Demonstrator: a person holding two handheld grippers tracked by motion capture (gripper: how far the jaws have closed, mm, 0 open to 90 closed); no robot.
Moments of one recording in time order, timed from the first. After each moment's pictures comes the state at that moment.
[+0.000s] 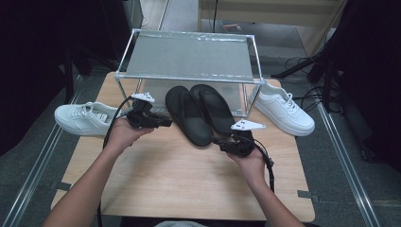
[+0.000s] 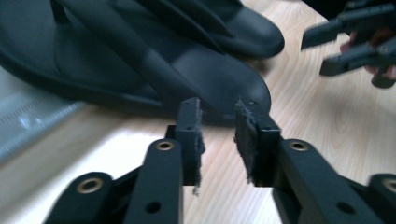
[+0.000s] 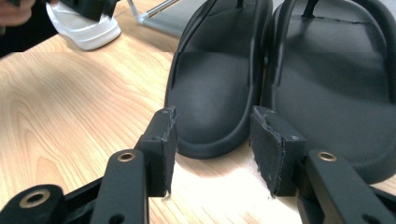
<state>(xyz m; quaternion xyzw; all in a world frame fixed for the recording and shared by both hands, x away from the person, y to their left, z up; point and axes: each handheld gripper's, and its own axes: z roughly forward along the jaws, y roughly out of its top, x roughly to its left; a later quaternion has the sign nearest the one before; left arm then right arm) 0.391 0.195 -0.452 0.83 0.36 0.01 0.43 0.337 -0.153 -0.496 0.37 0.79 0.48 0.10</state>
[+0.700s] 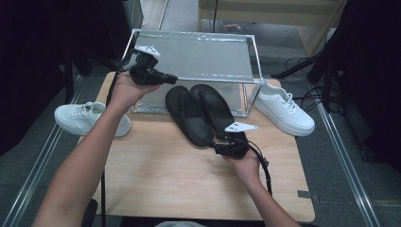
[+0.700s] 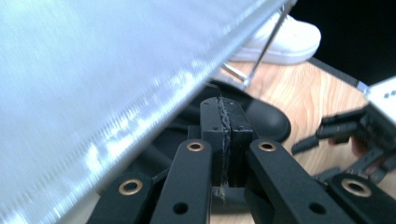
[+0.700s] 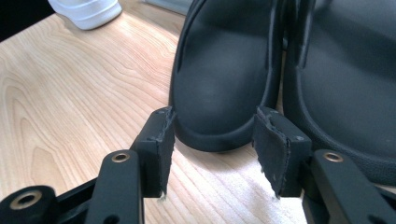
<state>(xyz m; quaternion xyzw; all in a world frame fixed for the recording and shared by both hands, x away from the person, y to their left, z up) 0.455 0.175 -0.336 0.84 0.32 0.08 0.44 0.342 -0.141 -0.513 0.37 0.80 0.46 0.09</state>
